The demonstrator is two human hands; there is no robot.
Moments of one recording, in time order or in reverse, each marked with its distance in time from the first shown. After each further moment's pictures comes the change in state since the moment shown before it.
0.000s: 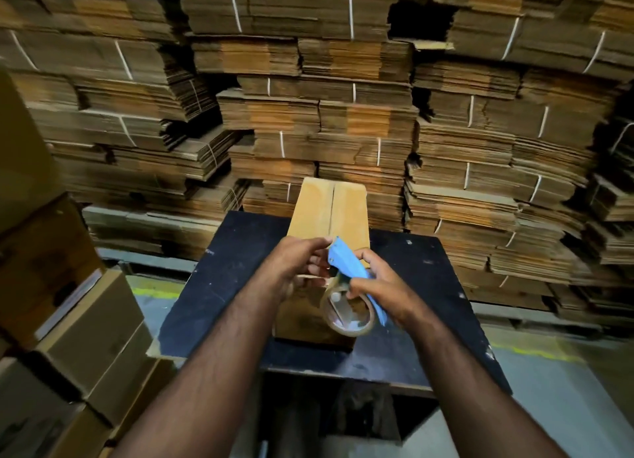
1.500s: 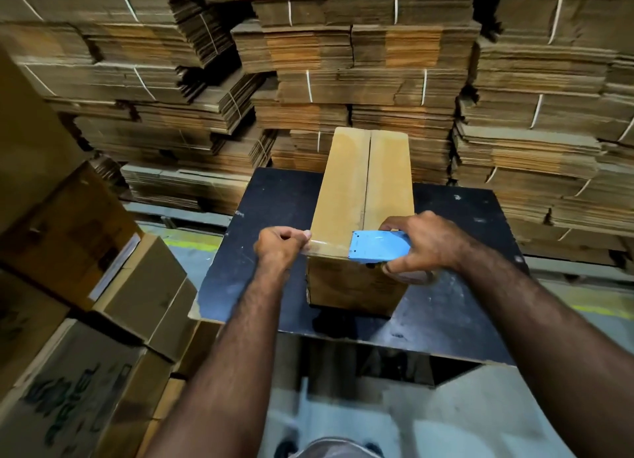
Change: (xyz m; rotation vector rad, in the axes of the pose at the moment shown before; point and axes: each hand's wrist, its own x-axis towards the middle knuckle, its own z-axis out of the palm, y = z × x) left_hand 0.096 -0.079 -0.078 0.219 0.567 0.093; right_hand 0.080 -0.006 -0.034 -1.183 -0.208 -0.028
